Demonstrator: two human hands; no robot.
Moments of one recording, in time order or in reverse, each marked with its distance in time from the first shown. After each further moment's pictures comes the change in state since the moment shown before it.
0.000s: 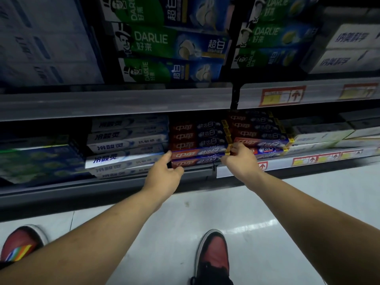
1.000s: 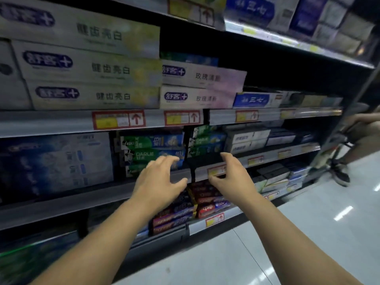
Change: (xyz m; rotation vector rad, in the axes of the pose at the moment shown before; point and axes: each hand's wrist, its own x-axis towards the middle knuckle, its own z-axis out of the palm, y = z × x) left_hand -0.095 0.201 -0.096 0.656 0.042 0.861; right_hand -0.165 -0.166 -0.120 -0.350 0.403 -0.285
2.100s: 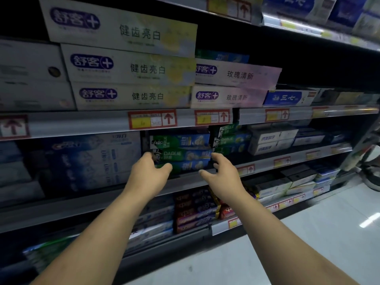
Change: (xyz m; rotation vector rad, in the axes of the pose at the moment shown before) left_hand -0.007 -0.053 -0.053 -0.403 0.074 -0.469; right_hand 0.022 -0.062 0.072 0.296 -0.064 0.009
